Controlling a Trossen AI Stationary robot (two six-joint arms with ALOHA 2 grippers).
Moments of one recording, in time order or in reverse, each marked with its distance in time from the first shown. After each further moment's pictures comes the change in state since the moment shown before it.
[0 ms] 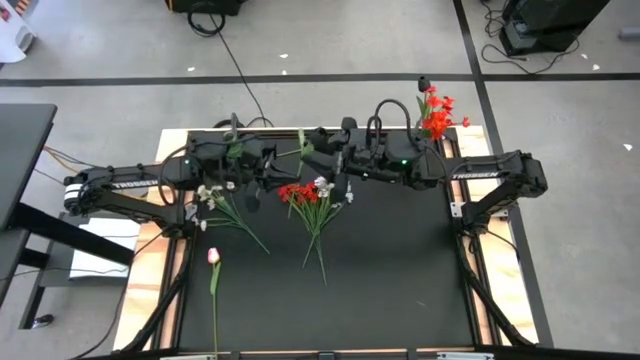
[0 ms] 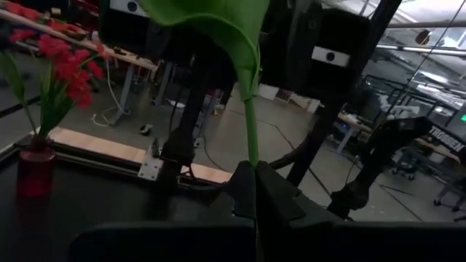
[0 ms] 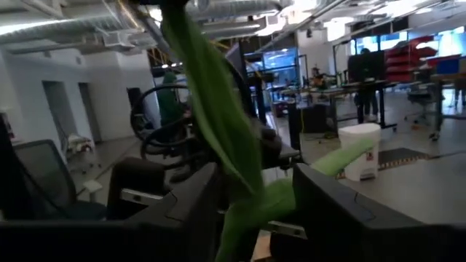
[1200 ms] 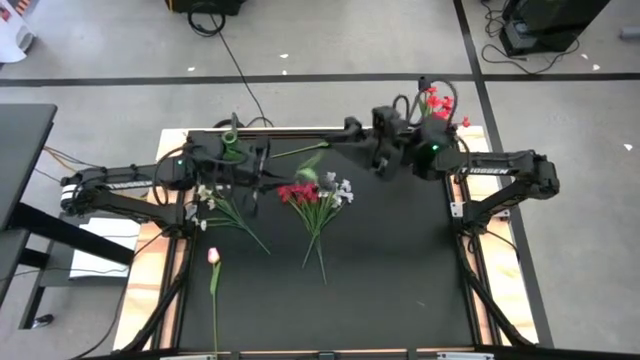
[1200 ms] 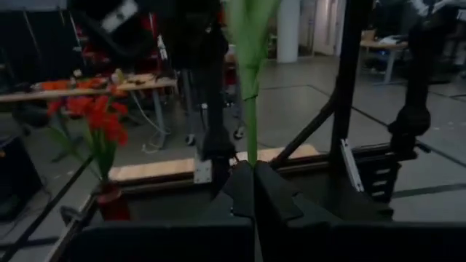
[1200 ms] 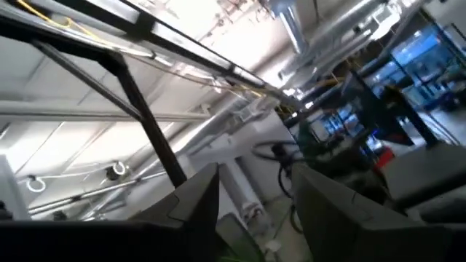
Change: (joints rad) left arm -0.028 -0.047 -0.002 -0.123 -0.043 0.464; right arm -0.131 -0.113 -0.138 0.381 -0.419 0.625
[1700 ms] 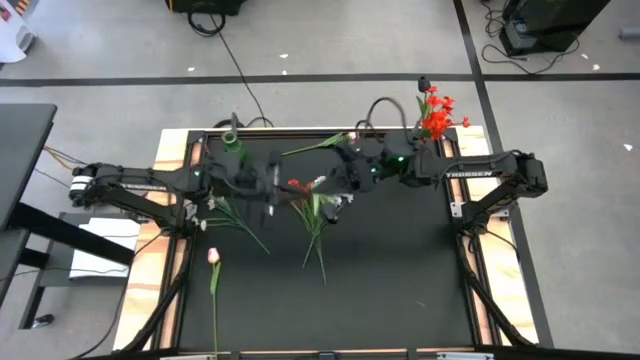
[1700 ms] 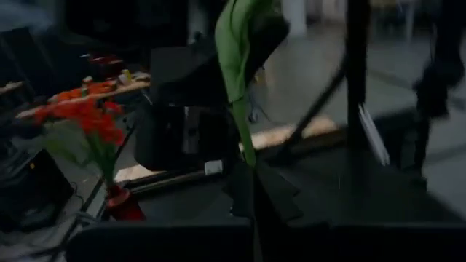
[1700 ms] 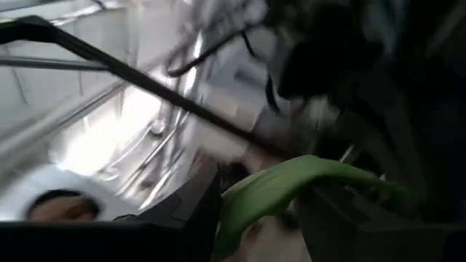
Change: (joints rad) left arm -0.142 0.107 0.005 0.053 -0.174 0.130; right arm 0.030 0.100 -0.004 -0.197 -0.232 0.448
